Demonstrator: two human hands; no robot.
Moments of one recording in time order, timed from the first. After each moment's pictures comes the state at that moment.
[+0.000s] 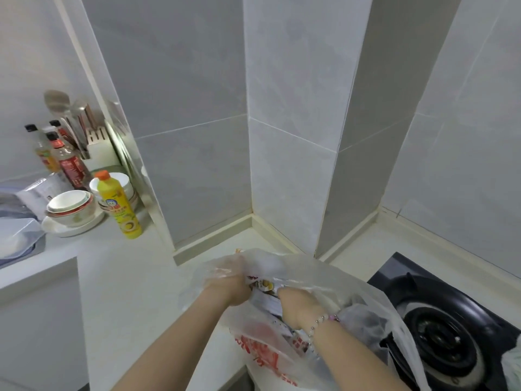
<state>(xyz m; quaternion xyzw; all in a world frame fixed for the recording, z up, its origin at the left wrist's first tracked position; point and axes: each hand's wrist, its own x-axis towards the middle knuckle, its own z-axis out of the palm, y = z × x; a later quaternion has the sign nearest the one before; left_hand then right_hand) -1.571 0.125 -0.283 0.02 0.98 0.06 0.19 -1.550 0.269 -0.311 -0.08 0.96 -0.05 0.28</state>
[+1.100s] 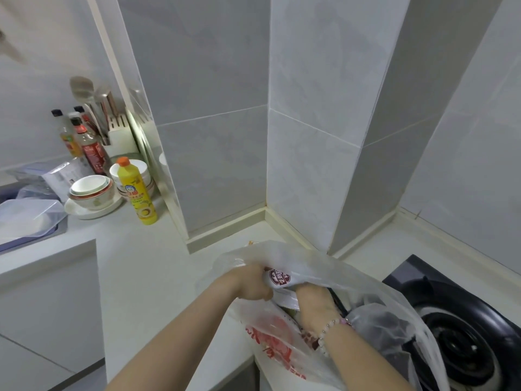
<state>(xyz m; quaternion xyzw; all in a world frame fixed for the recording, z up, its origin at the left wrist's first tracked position) -1.560 0.126 -0.264 0.07 0.93 0.22 0.29 -1.550 0.277 -0.340 -0.07 0.98 0.05 0.18</state>
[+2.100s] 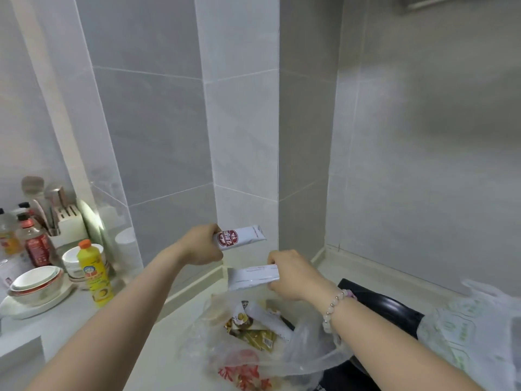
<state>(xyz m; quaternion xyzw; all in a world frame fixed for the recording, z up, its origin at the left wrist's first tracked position) -1.535 0.110 -0.105 0.17 0.97 0.18 0.00 -1.469 0.300 -0.154 -0.06 0.99 -0.14 -0.04</state>
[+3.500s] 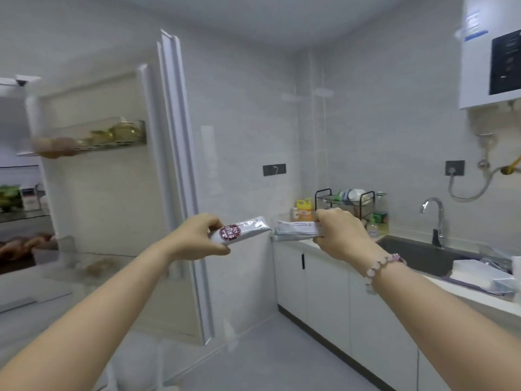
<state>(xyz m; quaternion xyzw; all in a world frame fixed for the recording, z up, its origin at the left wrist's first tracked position) -0.770 -0.015 0.009 -0.56 0.79 0.02 -0.24 -1.040 -0.001 -0.007 -0.71 0.64 -0.24 -0.17</state>
